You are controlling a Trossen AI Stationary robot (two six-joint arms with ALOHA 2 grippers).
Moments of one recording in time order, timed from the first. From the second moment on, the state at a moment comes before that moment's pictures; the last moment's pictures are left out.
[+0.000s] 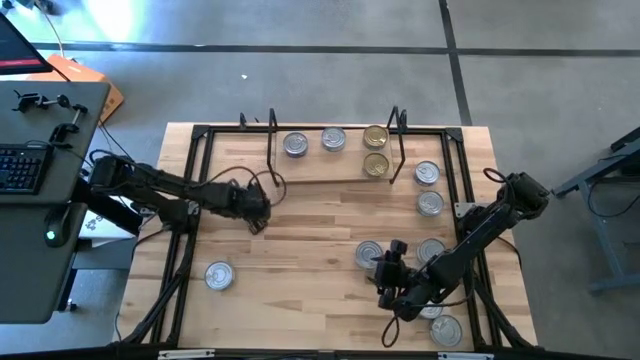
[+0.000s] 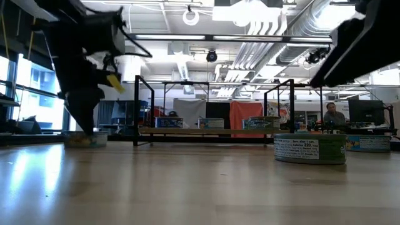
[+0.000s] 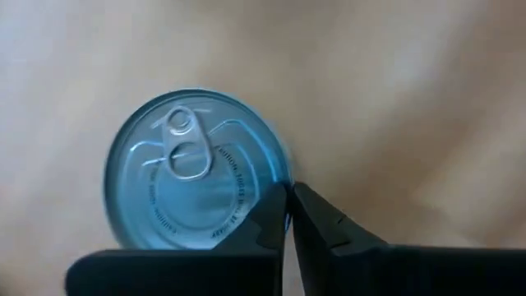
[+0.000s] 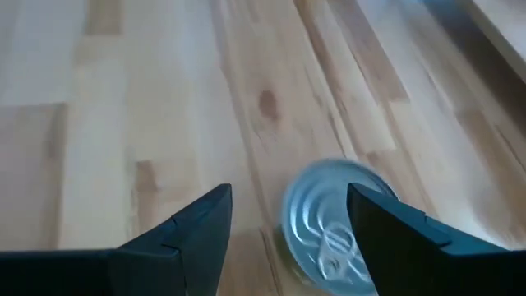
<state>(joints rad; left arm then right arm) -0.07 1.39 0.63 -0.71 -0.32 -0.69 0.74 1.64 0.96 -0.44 0.72 0.71</state>
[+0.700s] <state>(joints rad) -0.36 1.56 0.69 0.03 -0.14 -0.57 0.52 1.81 0.96 0.31 0.45 -0.14</state>
